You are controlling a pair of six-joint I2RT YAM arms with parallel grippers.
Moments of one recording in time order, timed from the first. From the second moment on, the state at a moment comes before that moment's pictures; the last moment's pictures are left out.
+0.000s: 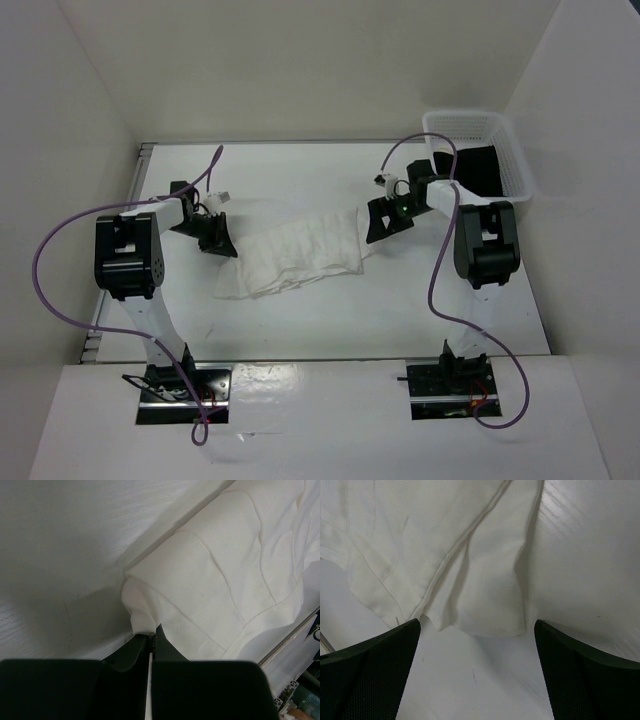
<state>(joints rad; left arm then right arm) 0.12 1.94 1.20 -0.63 0.65 0.11 0.10 2.01 1.38 -0.64 -0.65 -0.33</state>
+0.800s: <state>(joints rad) 0.12 1.94 1.20 -0.63 0.64 0.10 0.22 2.05 1.41 -0.59 -0.69 -0.33</state>
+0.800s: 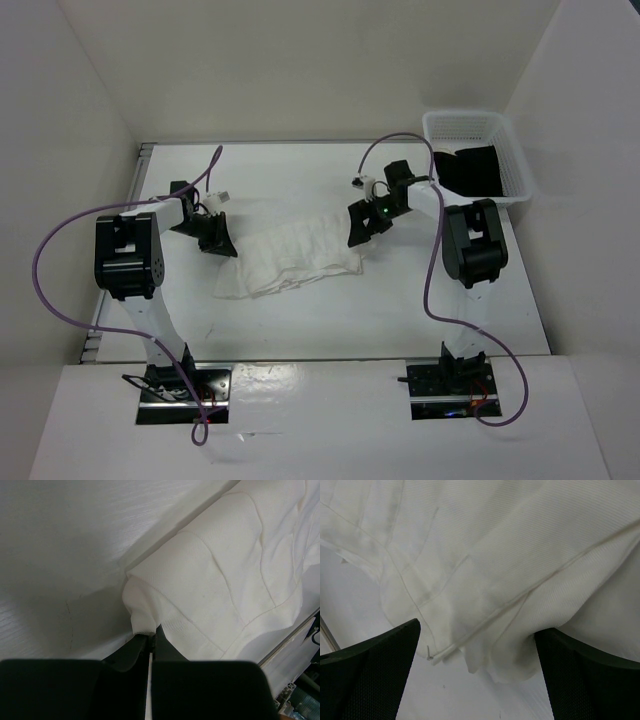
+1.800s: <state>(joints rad) 0.12 1.94 1.20 -0.62 0.63 0.09 0.27 2.10 1.40 -0.65 -0.77 -0.34</state>
